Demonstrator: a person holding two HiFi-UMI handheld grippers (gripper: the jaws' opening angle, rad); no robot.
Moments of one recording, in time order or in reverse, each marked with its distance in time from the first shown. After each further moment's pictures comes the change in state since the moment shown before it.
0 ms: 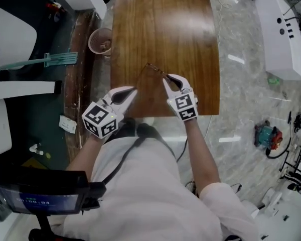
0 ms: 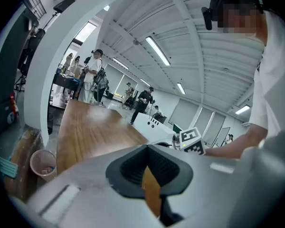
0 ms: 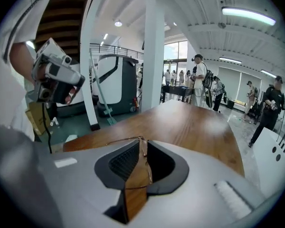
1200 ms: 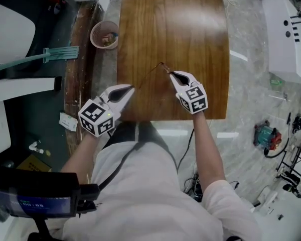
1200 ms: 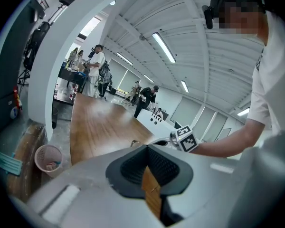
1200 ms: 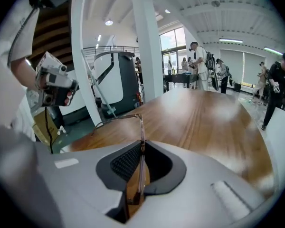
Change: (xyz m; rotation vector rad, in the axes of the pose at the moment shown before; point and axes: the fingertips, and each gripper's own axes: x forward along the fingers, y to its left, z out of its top) left arm -0.018 0.075 -0.015 -0.047 0.053 0.006; right arm 0.071 -0.011 -0.024 0.119 0.072 0.116
